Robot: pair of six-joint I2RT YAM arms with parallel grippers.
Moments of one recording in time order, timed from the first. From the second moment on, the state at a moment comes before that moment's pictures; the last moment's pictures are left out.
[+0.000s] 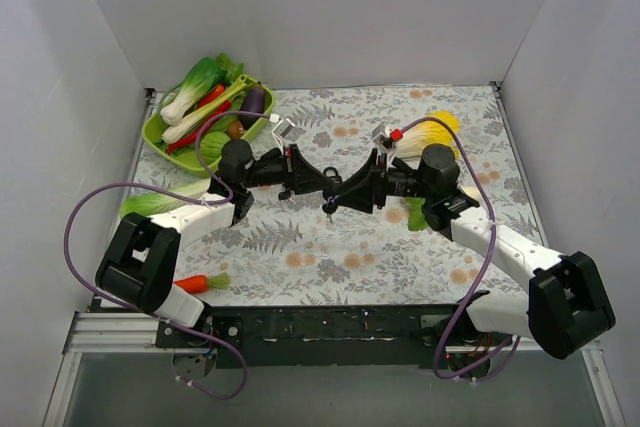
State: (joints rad) left arm -0.45 1.49 0.76 0.82 1.00 -0.84; right arm 0.53 1.22 0.71 0.49 -0.95 0.41
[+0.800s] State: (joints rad) left arm -0.45 1.48 0.75 0.88 1.04 -0.87; right arm 0.54 1.27 0.70 0.56 -0.95 0.49
